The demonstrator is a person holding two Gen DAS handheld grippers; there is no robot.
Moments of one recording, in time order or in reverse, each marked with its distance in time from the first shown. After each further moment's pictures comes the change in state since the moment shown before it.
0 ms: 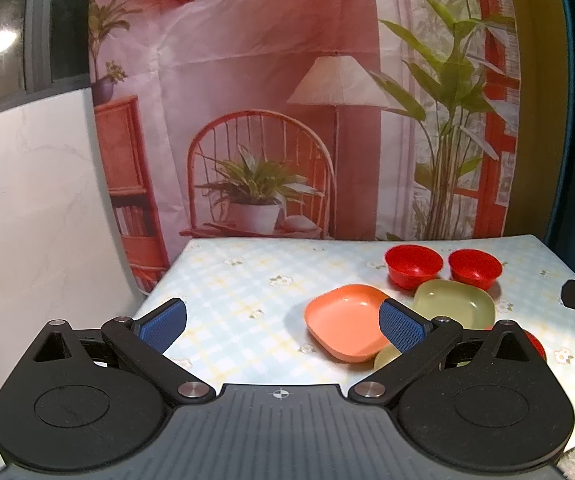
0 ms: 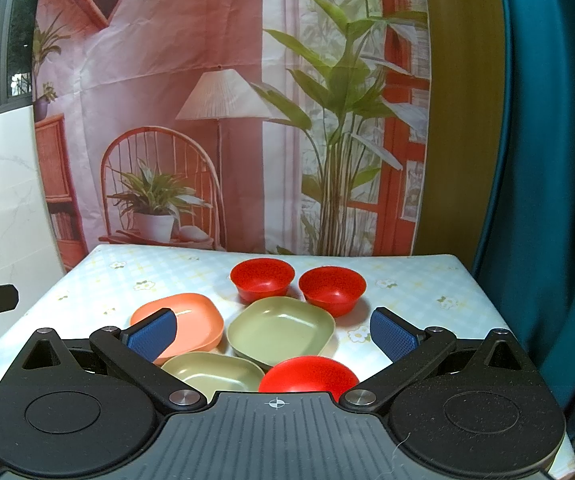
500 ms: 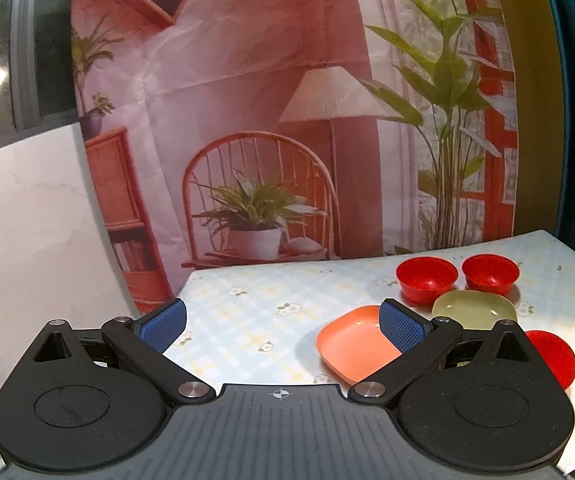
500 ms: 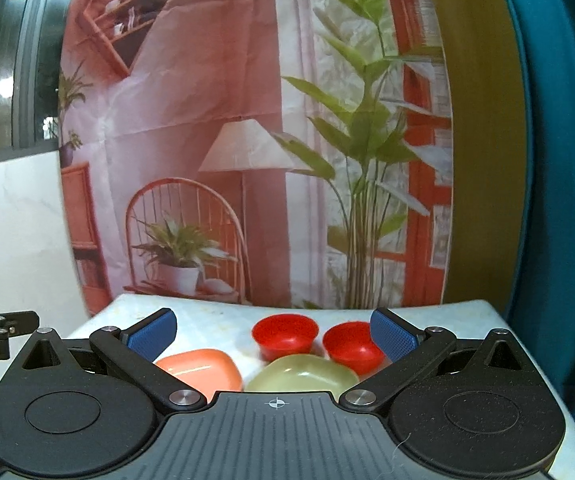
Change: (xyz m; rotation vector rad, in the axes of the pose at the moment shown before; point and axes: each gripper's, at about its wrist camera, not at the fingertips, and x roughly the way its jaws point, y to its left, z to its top) left arm 0.029 -0.007 0.004 0.081 -0.053 0.004; right arm 0.020 -0.020 0.022 0.000 -0.159 0.108
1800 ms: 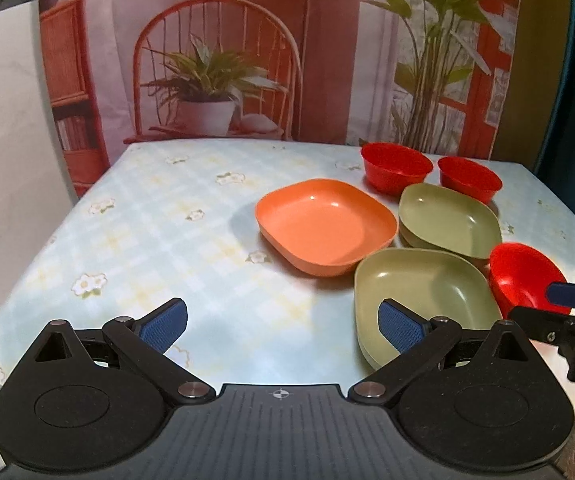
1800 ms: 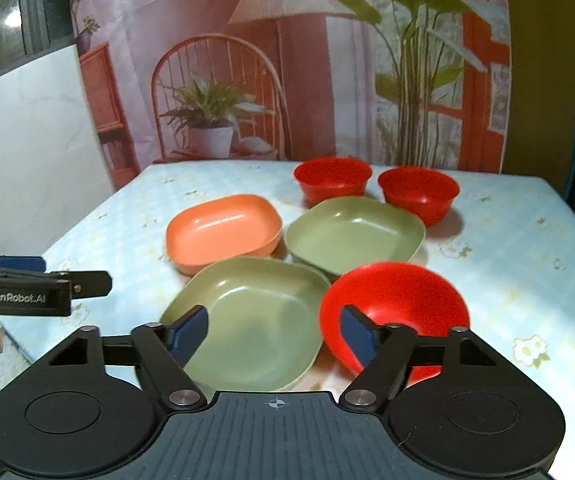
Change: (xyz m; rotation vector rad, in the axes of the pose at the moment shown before) left arm 0.074 -0.022 -0.085 -0.120 0.290 -0.162; right arm 0.059 0.016 -0.105 0.021 0.371 0.135
